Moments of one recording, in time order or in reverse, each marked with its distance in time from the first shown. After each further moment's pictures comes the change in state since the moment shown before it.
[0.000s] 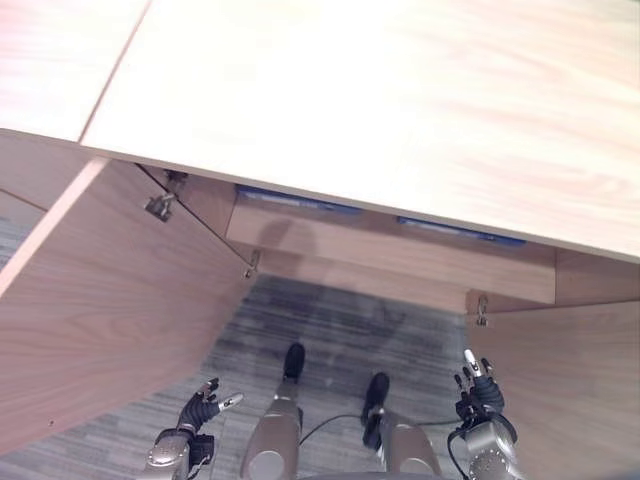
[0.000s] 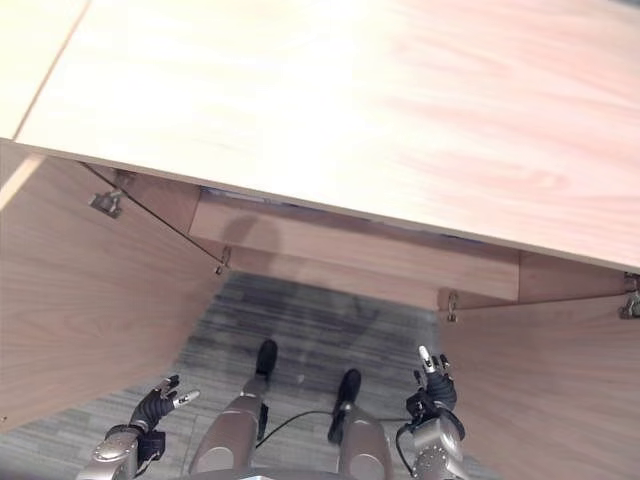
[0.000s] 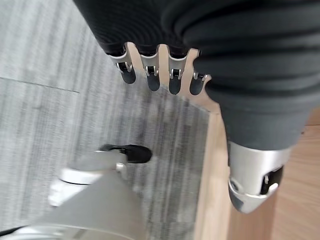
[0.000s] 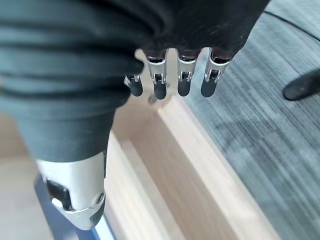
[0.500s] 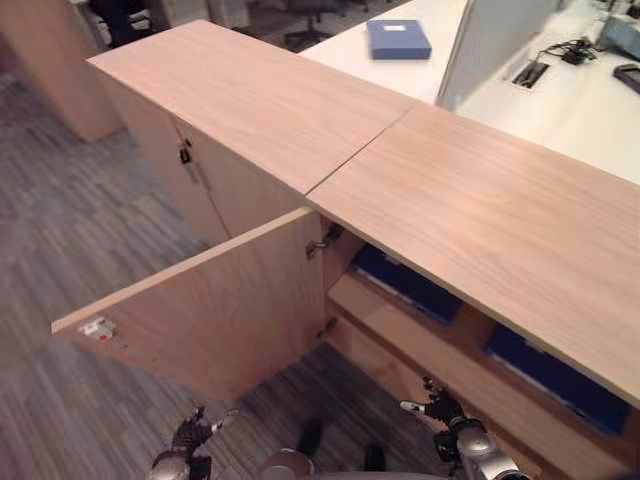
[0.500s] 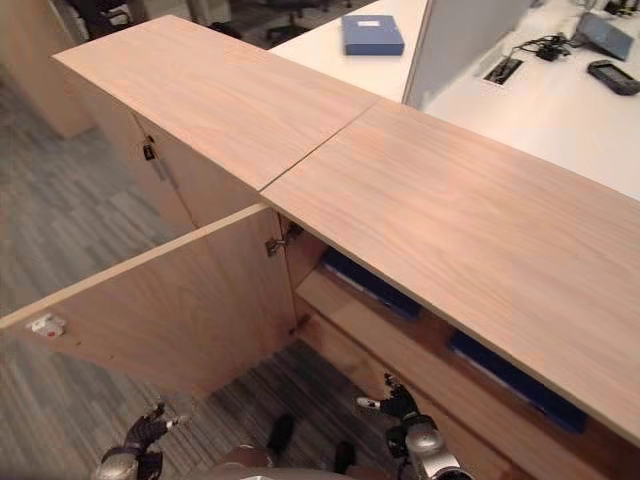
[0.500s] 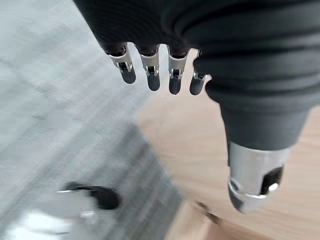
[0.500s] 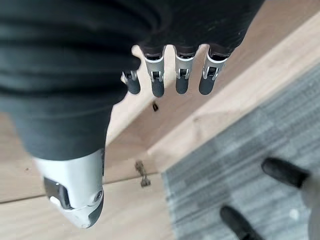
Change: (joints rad) left arm 0.050 -0.056 0.058 0.158 0.089 0.010 0.104; right arm -0.061 -0.124 0.289 0.199 -0.715 0.130 -0.017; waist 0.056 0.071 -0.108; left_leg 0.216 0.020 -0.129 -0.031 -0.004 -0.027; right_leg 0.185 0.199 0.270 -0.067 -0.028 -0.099
